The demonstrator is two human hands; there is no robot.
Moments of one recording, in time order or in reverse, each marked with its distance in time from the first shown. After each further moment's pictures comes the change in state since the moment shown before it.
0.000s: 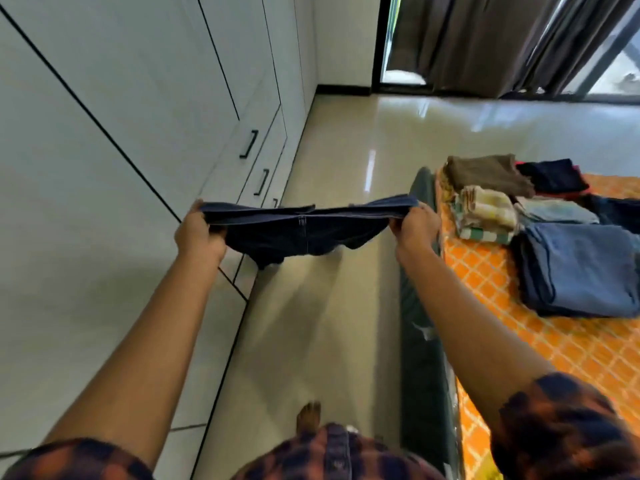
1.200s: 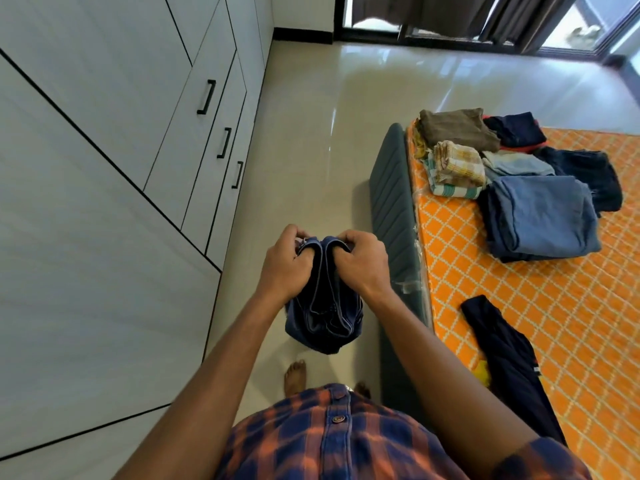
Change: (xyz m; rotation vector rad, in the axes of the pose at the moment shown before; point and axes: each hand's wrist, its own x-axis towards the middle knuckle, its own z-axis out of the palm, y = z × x) left_hand -0.109 -0.110 -0.039 1.203 -0.638 0.263; right_hand -0.137 0.065 -0.033 -1.034 -0.303 -0.326
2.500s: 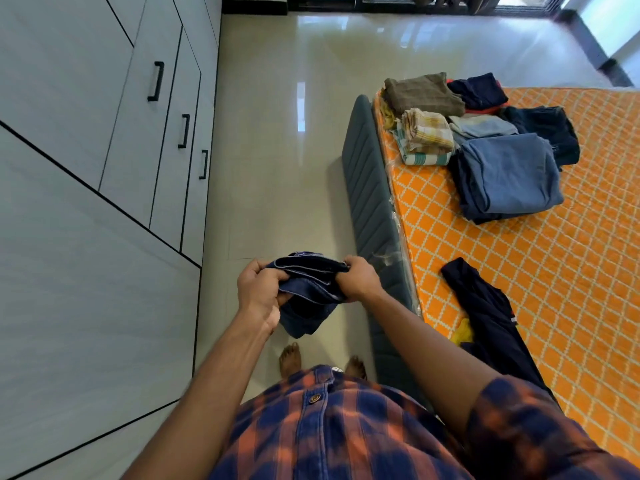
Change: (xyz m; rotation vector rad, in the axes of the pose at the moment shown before) left_hand -0.026 -0.041 0.021 -0.687 0.105 -0.581; right_hand -0.009 0.094 0.017 -0.154 -0.203 0.406
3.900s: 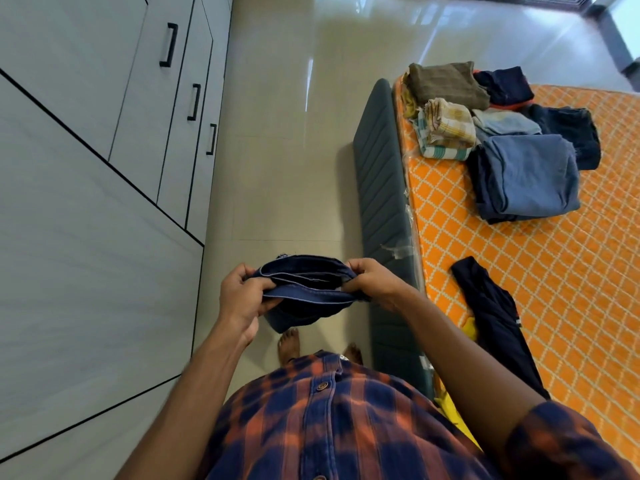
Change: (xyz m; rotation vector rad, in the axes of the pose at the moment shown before) left_hand 0.017 -0.006 -0.065 0.080 -0.018 0.004; right_hand 0.003 0.002 0.005 0.274 -0.485 -0.056
